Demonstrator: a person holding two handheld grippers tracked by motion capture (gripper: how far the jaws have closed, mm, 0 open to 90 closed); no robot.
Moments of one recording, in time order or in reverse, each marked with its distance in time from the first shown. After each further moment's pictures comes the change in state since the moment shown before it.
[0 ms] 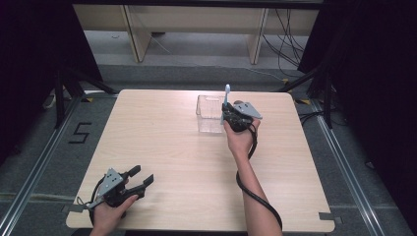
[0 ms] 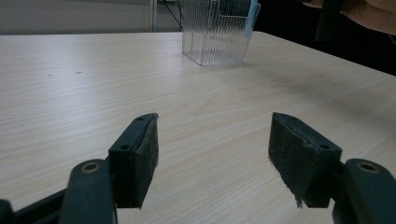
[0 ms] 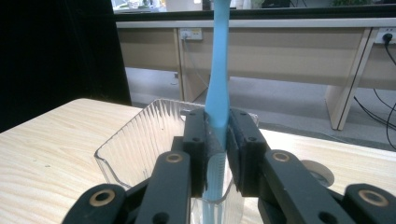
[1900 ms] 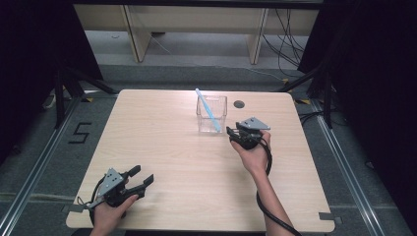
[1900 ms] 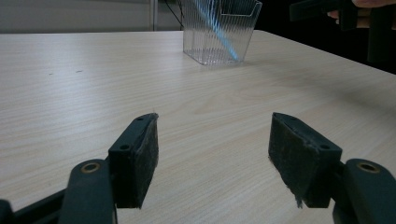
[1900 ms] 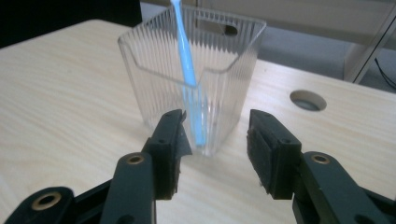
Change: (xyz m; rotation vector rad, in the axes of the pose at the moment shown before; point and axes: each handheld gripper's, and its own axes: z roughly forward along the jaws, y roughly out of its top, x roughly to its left) left arm 0.000 0.000 0.000 0.013 0.009 0.000; right arm -0.013 -0.024 -0.053 0.253 0.066 -0.112
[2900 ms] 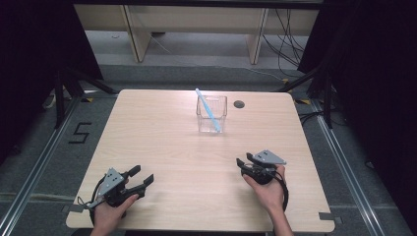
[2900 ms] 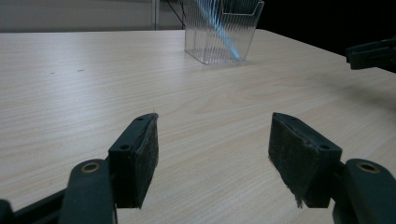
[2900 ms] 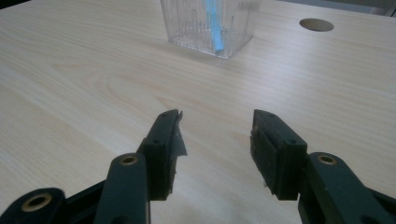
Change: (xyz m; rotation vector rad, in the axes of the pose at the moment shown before) left arm 0.001 0.000 0.003 -0.032 -0.016 0.009; right arm 0.013 -0.074 -0.069 0.058 0.038 0.032
